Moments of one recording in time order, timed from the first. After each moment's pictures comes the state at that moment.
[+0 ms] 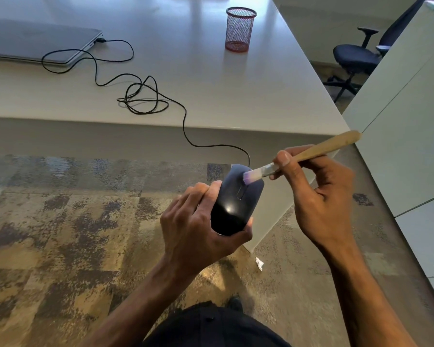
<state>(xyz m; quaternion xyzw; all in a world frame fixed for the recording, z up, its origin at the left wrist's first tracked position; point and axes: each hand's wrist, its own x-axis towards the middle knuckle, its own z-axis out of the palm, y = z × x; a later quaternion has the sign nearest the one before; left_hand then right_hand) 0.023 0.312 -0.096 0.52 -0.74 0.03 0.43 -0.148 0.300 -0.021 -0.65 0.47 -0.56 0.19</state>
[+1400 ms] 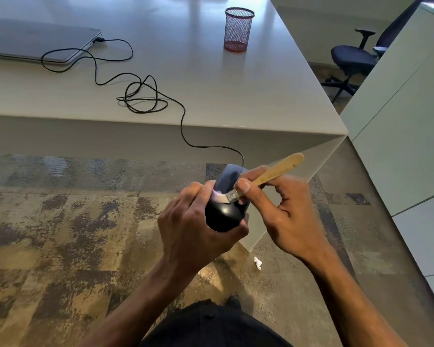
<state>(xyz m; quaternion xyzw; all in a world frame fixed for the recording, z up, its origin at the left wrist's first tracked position) 0.024 0.318 -0.094 0.56 -0.72 -0.01 0.42 -0.129 0.311 -0.032 -0.73 0.42 -0.46 0.28</state>
